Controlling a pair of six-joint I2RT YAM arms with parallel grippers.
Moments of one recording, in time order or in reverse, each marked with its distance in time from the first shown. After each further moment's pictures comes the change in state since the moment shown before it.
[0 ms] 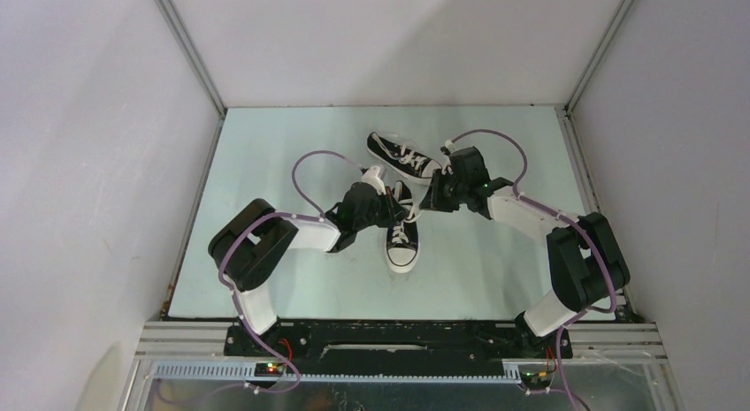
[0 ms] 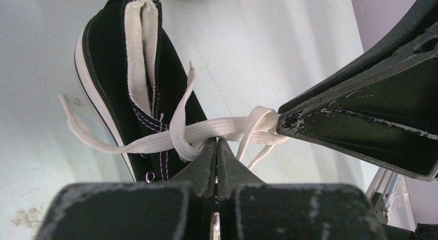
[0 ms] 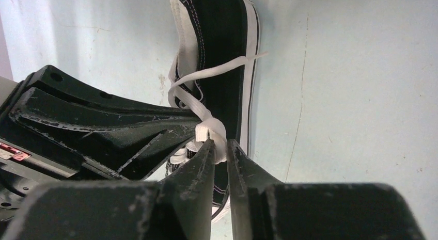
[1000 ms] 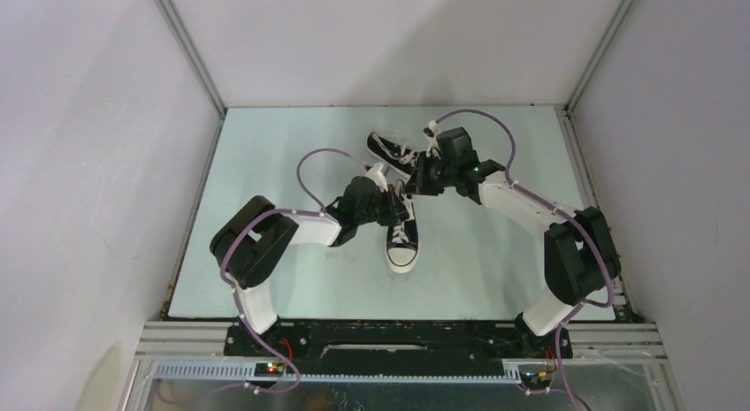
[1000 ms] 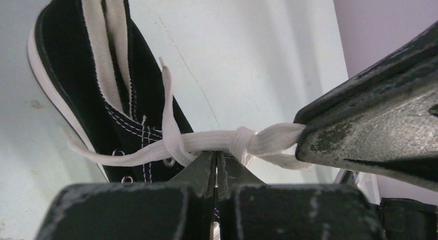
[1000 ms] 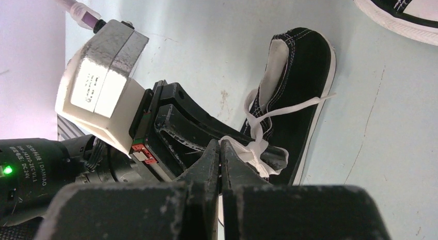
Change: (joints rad) left arm 0.018 0.012 0.050 -0.061 0.126 -0.027; right arm 0.055 0.048 0.204 -0.063 -0.070 -0.002
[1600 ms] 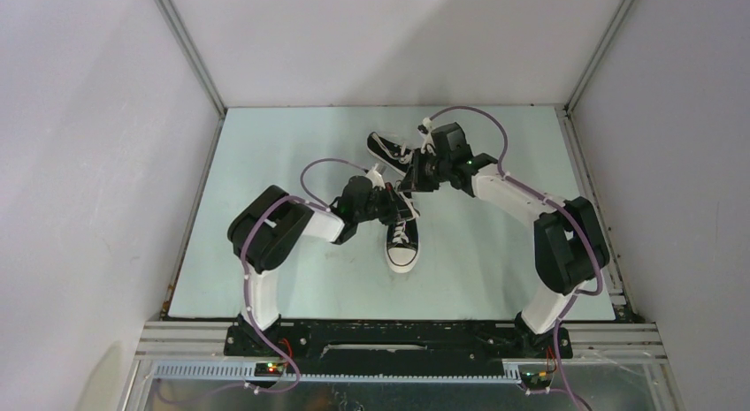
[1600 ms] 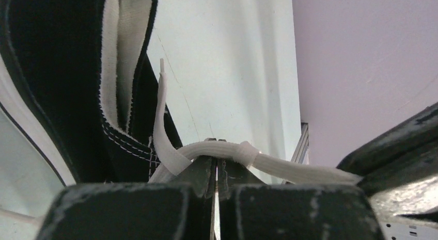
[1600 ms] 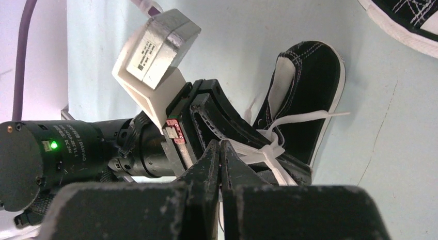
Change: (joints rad) left arm 0.054 0.149 0.019 0.200 0.171 -0.248; right arm 0.000 0.080 0.072 -0.023 -0.035 0.000
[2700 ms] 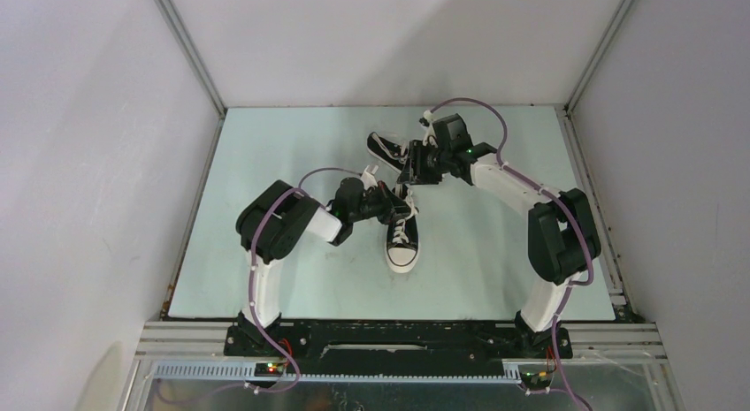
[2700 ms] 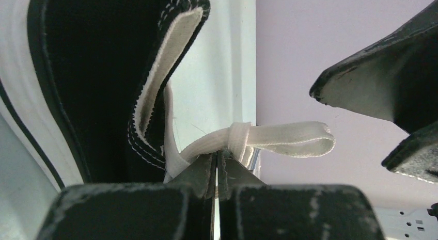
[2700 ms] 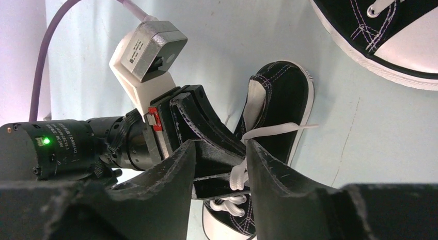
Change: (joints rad) left arm 0.059 0.101 -0.018 0.222 0.119 -0.241; right arm -0.043 0.084 0.121 -0.084 0.011 -0.064
